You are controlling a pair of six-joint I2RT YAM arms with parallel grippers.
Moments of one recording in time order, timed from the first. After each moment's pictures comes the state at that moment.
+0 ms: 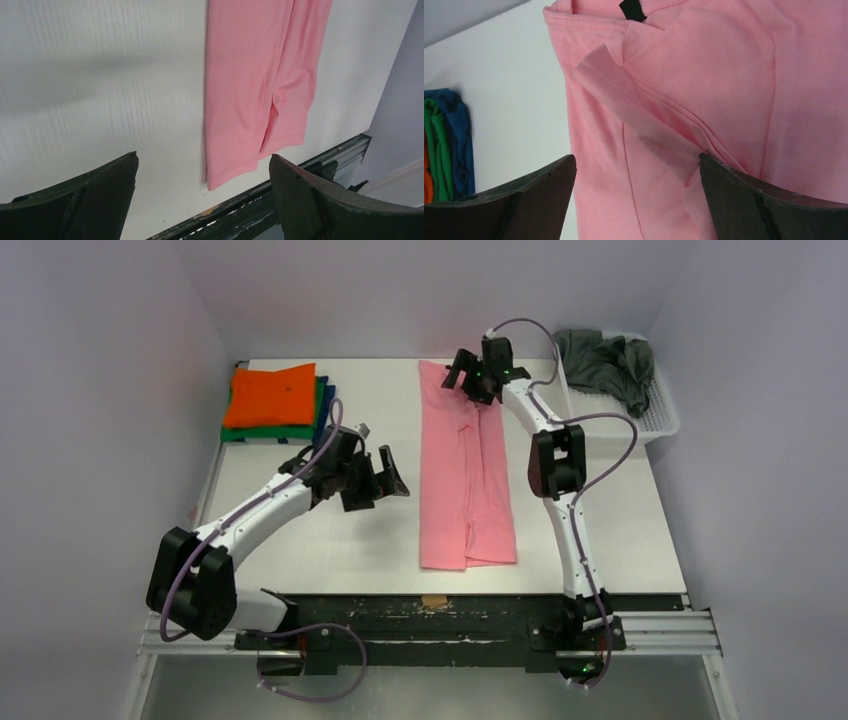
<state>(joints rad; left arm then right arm) -0.45 1.35 0.92 -0.45 0.25 -0.74 0.26 2.66 2.42 -0.45 -0.17 0.59</state>
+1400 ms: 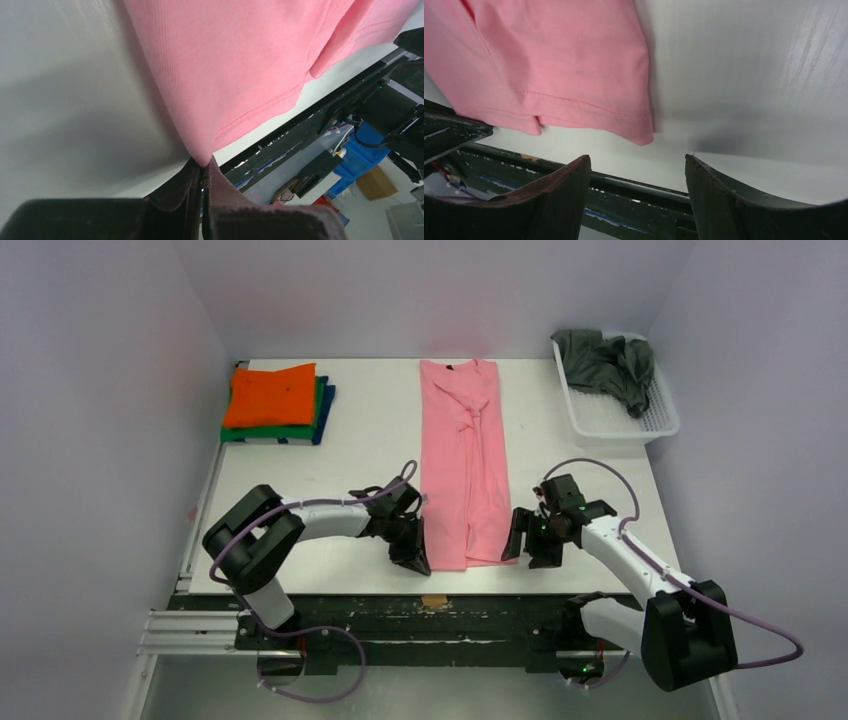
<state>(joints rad) -0.80 1.68 0.81 -0.30 0.48 -0.85 0.26 1.11 0.58 -0.73 -0.27 0.50</state>
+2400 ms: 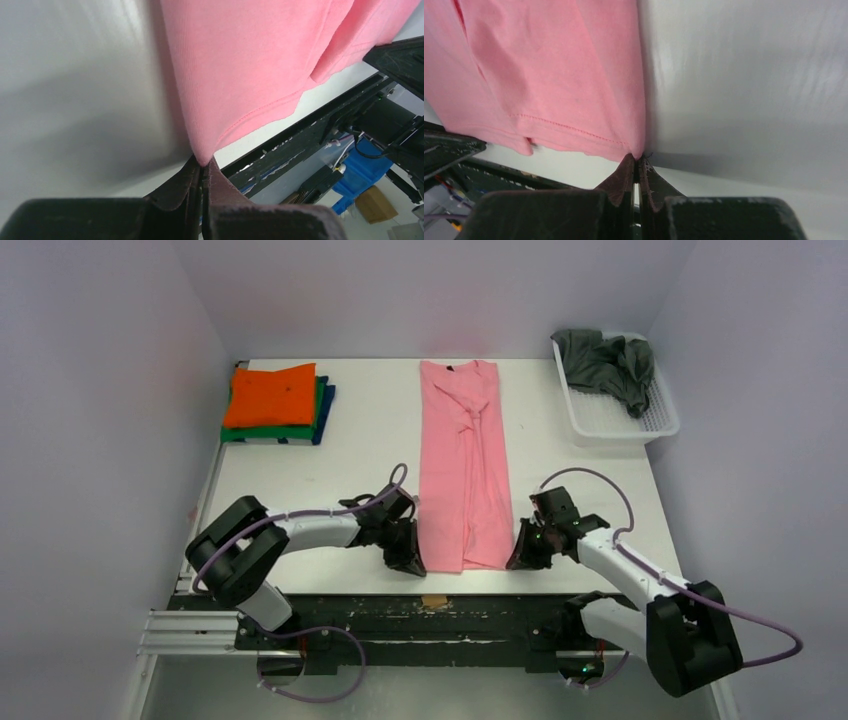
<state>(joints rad) -0.81 1.62 0.75 -0.23 0.41 -0.92 0.30 1.11 0.46 -0.55 -0.26 0.59</state>
